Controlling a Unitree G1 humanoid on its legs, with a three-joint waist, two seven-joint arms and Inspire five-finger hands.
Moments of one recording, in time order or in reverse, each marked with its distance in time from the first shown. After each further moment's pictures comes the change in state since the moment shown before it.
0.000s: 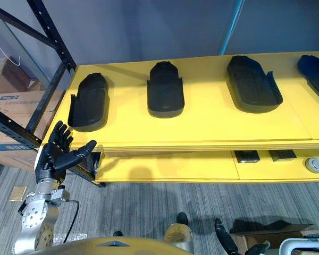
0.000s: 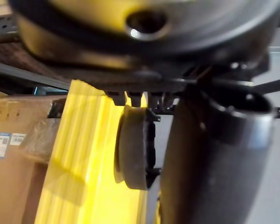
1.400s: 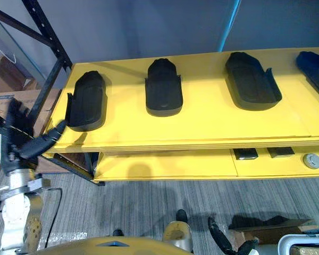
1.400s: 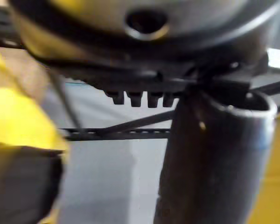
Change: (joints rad) left arm -0.034 0.012 0.163 -0.244 0.029 -0.281 0.094; right arm -0.030 0.000 -0.009 0.057 0.000 0.016 0.069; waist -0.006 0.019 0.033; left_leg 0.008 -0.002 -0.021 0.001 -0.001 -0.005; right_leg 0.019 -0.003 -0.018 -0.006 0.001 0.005
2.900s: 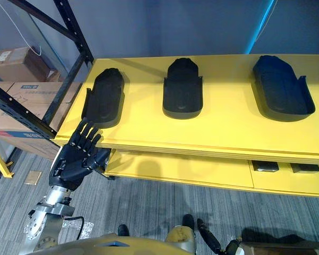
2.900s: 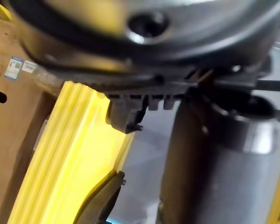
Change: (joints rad) left arm 0.152 -0.006 -0.288 0.136 -0.290 0.226 -0.448; right arm -0.052 -0.050 0.149 0.133 0.110 0.024 0.040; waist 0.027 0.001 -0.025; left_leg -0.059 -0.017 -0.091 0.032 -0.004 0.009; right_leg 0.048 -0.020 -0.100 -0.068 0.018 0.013
